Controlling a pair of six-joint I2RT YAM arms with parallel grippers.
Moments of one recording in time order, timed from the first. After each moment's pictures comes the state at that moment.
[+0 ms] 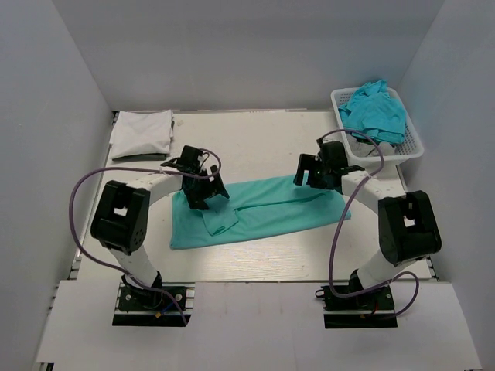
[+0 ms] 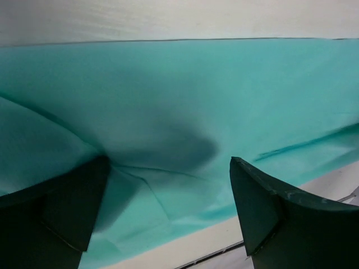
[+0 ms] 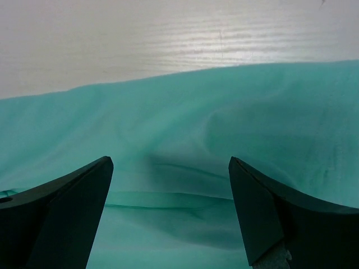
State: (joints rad) left arm -0.33 1.68 1.03 -0.43 0.25 -0.68; right arm 0.29 1.57 0.94 -0.18 -0.07 0.34
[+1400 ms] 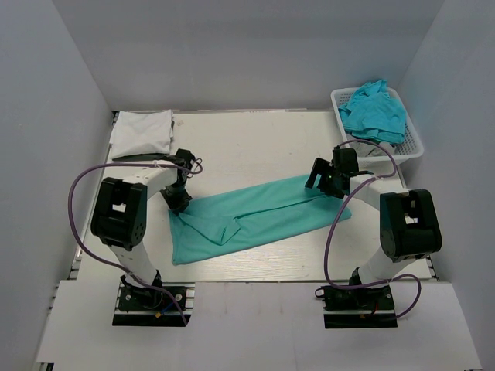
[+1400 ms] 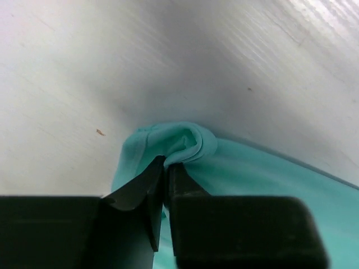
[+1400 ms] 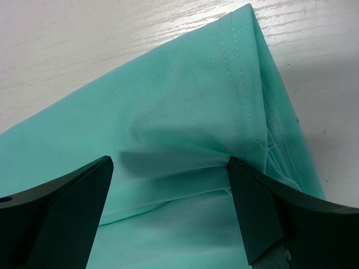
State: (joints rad) left arm -0.26 1.77 1.11 -0.87 -0.32 -0.83; right arm 0.17 1.63 0.86 -0.16 -0.09 0.44
